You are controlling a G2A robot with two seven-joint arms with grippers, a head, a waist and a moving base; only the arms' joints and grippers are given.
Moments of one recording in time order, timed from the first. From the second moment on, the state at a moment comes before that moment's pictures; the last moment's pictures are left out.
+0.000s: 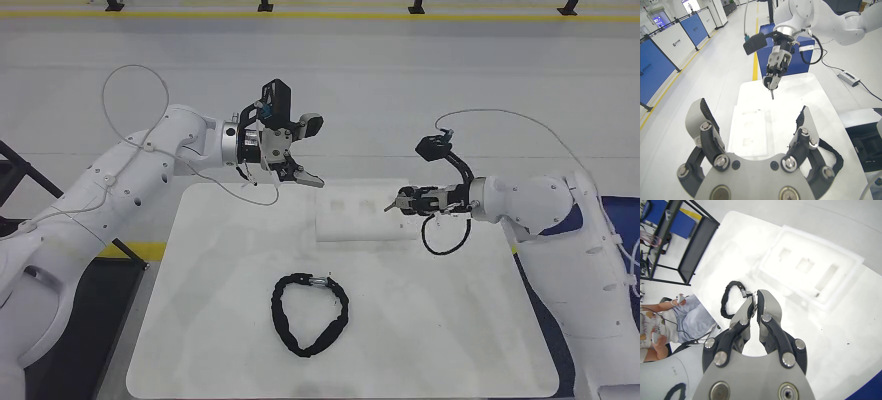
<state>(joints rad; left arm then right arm) 0.06 -0.97 -0.17 -1.06 0.69 -1.01 0.29 -0.80 -1.04 1.25 -1.60 -0.26 -0.10 1.28</state>
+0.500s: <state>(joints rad) 0.06 -0.97 -0.17 -1.06 0.69 -1.01 0.29 -0.92 -1.02 1.42 -1.70 0.04 -0.04 1.18</state>
